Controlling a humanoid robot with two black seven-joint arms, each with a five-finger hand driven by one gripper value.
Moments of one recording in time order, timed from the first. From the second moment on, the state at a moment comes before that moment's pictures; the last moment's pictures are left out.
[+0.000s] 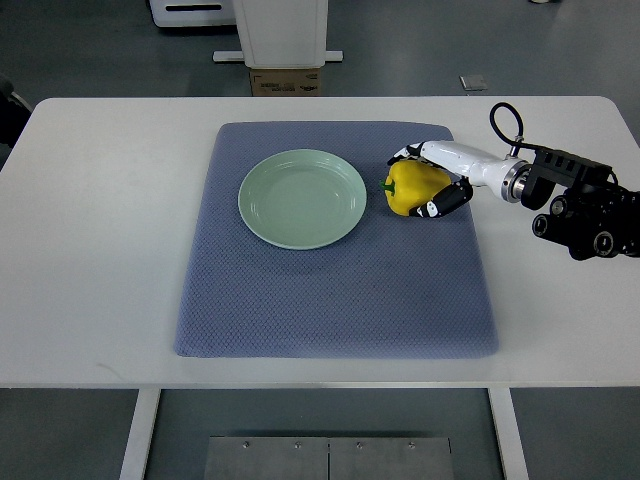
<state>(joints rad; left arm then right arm) -0.03 0.00 -0.17 -0.21 0.04 0.15 0.01 1.34 -0.27 -0.59 0.78 -0.62 -0.22 0.45</state>
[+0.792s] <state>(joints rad) -0.03 0.00 -0.17 -0.21 0.04 0.15 0.01 1.45 0.00 -0.65 0.68 -0.53 -0.22 0.43</state>
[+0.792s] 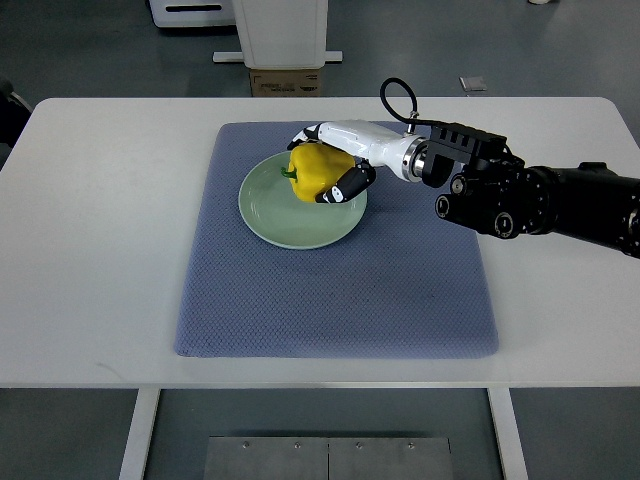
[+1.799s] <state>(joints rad) -0.03 0.00 -0.17 -0.21 0.04 0.15 0.01 1.42 0.00 -0.65 0.63 -0.49 -0.22 0.43</state>
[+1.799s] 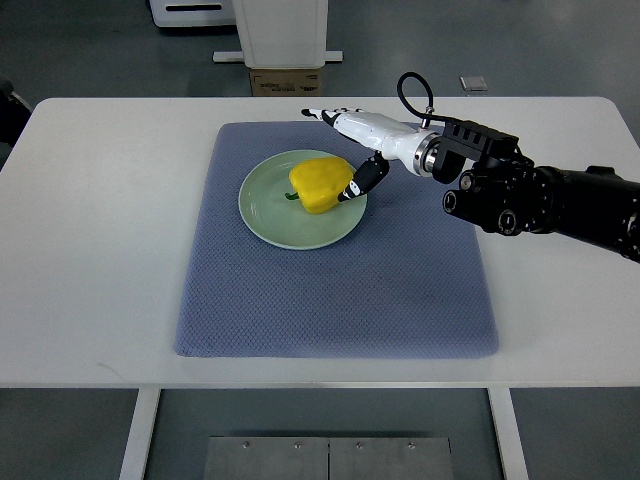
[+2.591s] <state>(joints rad) -0.03 0.00 -0.17 -0.21 0.04 0.15 0.01 1.13 -0.17 -0.02 0.54 -0.28 -0.28 0.40</state>
